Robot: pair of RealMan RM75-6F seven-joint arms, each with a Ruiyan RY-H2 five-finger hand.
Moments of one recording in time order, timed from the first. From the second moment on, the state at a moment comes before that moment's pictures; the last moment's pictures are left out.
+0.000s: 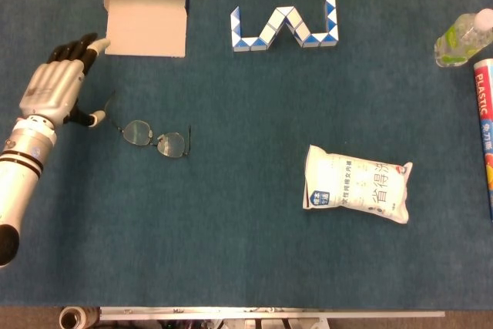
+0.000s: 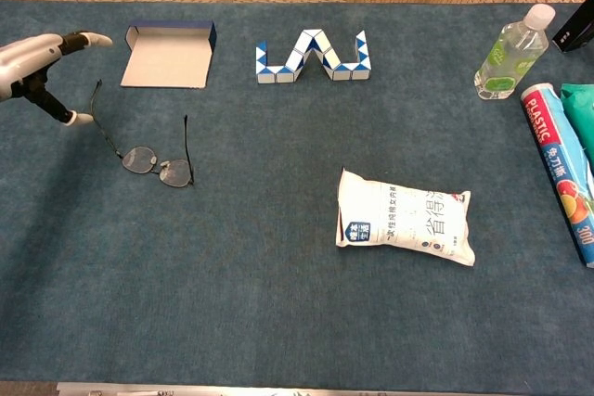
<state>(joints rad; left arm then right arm) -0.59 -1.24 -0.15 -1.59 0.98 0.85 0.08 0.04 -1.08 0.09 -1.60 -1.58 1.63 0.09</state>
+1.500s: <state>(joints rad) -0.63 -1.23 -0.18 -1.67 0.95 0.88 0.08 0.03 -1.07 0.09 -1.60 -1.59 1.64 0.09</state>
